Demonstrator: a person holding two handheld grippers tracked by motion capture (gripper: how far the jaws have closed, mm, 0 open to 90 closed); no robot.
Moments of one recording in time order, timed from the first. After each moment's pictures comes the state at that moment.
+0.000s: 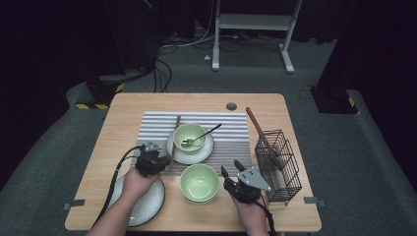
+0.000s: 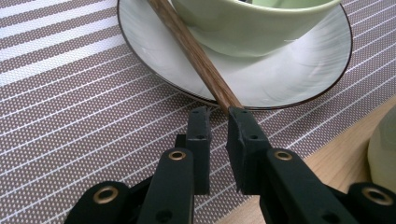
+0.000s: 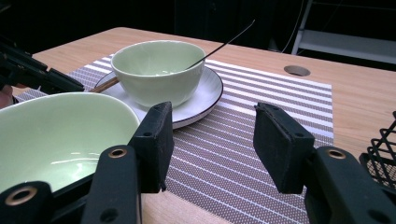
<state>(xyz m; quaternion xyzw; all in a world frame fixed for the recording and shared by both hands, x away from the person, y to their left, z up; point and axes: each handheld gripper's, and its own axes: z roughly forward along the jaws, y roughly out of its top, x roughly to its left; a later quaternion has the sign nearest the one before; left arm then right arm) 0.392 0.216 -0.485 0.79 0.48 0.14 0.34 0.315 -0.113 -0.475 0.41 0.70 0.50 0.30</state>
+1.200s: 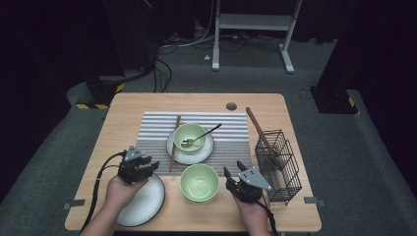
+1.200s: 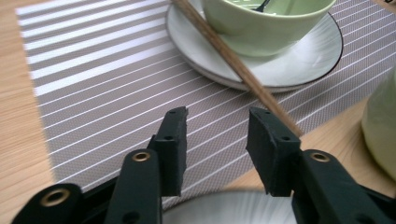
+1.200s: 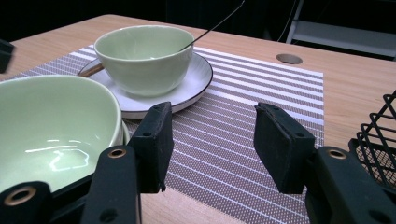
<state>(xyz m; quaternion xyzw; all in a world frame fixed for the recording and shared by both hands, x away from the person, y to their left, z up) 0.352 0.259 -0.471 0.77 0.47 0.20 0.37 0.319 -0.118 -0.484 0.42 0.71 0.48 0.30</state>
